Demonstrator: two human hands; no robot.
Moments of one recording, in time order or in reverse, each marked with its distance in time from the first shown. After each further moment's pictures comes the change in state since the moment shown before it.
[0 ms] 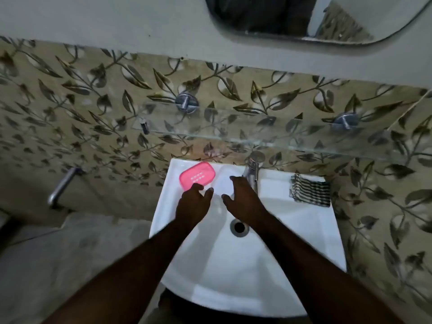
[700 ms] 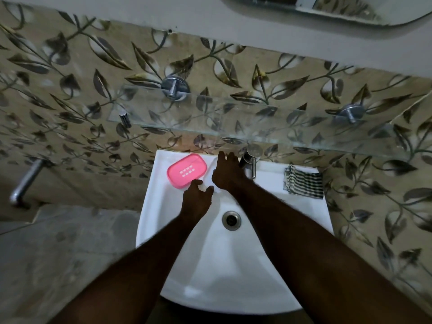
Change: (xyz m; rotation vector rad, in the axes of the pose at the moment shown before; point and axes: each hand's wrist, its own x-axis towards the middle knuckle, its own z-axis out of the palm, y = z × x) left_hand 0.034 -0.007 0.045 -0.415 -0.147 -0.195; right_hand 0.093 -0.002 0.021 -0.346 -0.129 0.232
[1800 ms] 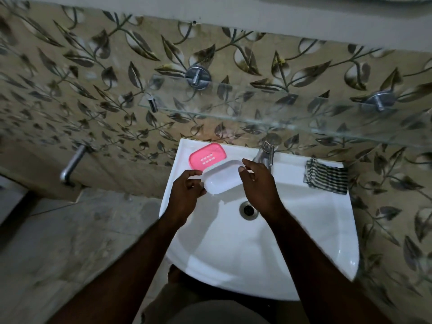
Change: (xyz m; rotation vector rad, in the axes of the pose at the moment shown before) left_hand -0.056 -0.011 -0.070 -0.376 0.044 0.179; right_hand -0.111 0.018 -0.016 0.882 0.229 -0.037
